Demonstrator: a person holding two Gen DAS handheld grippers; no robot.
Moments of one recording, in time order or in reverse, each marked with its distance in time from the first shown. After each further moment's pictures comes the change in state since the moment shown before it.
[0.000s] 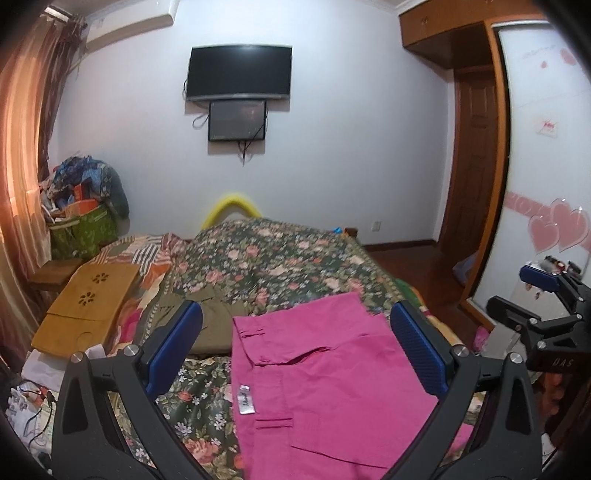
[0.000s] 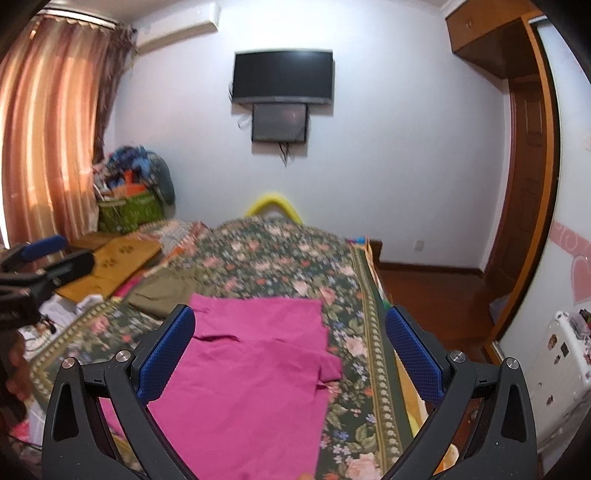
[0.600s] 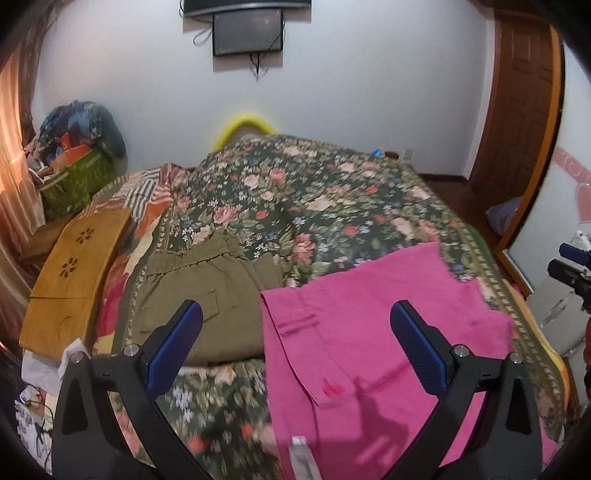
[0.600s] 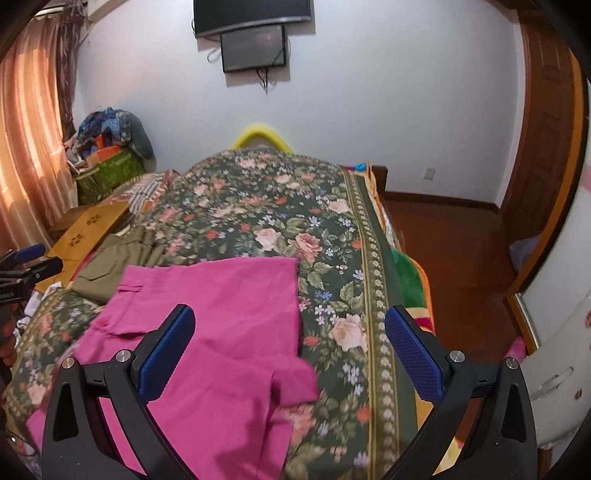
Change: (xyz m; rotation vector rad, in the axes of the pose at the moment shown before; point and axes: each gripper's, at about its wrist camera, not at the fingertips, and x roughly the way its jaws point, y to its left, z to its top) left arm 0.220 0.077 -0.016 0.000 0.324 0.055; right arm 0.154 -0.076 -0.011 0.087 0.272 0.049
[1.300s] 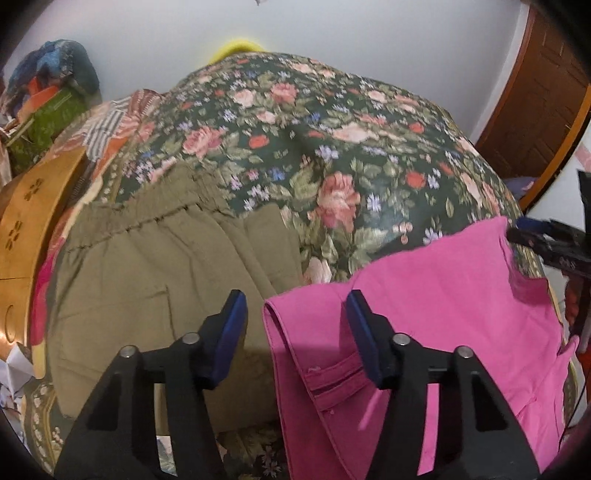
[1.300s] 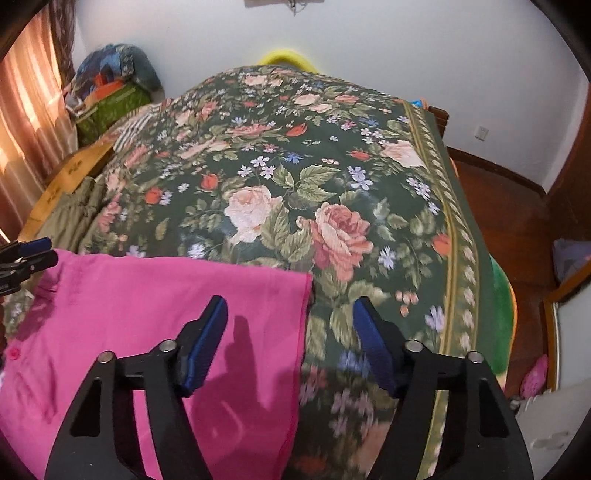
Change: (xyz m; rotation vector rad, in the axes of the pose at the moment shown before) left arm 0.163 0.037 -0.006 -0.058 0.255 -0.085; right arm 0.185 -0.014 0.035 -0.109 0.271 0.114
